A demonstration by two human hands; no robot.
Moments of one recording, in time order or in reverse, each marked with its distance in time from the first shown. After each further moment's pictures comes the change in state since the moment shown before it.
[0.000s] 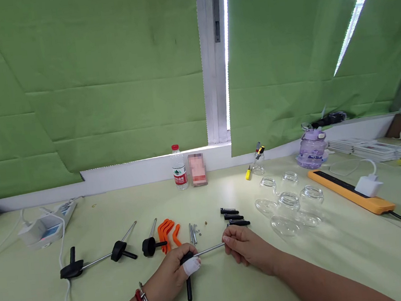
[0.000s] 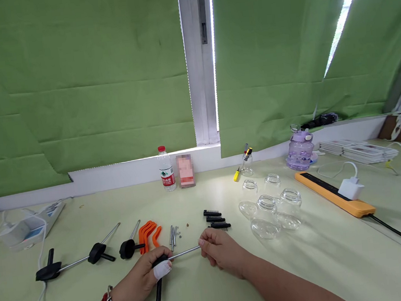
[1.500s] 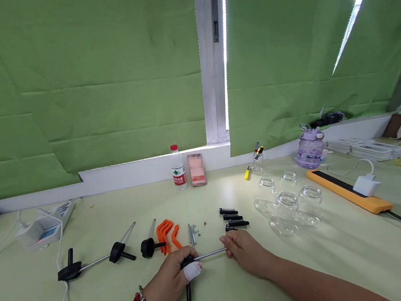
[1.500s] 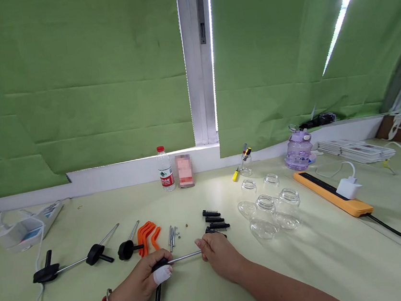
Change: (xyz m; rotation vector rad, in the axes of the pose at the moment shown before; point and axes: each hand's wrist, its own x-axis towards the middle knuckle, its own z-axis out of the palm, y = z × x) left_hand -0.002 -0.003 0.003 0.037 -0.016 0.023; right_hand -0.001 -0.001 0.009 -0.368 0.160 -0.098
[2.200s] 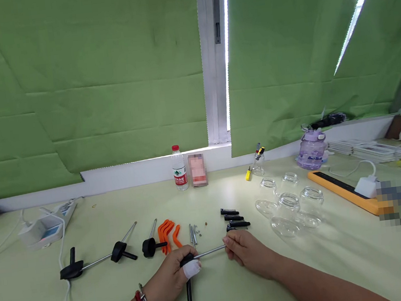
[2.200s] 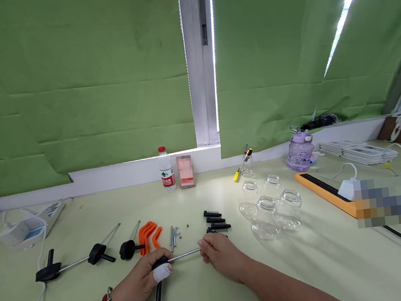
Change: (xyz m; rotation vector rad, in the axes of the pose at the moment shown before) left_hand 0.001 -0.001 -0.004 -0.020 0.009 -0.011; right_hand -0.001 -0.001 -0.006 0.181 -0.103 0.027
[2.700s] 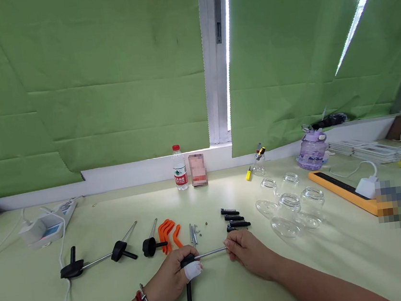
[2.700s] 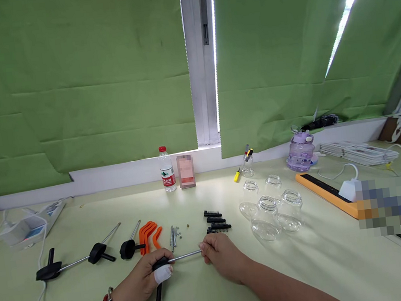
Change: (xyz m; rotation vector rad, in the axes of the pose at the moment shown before) left_hand -0.001 0.000 0.002 -0.027 0.007 0.004; right_hand 0.000 0.004 0.002 -0.041 0.045 -0.010
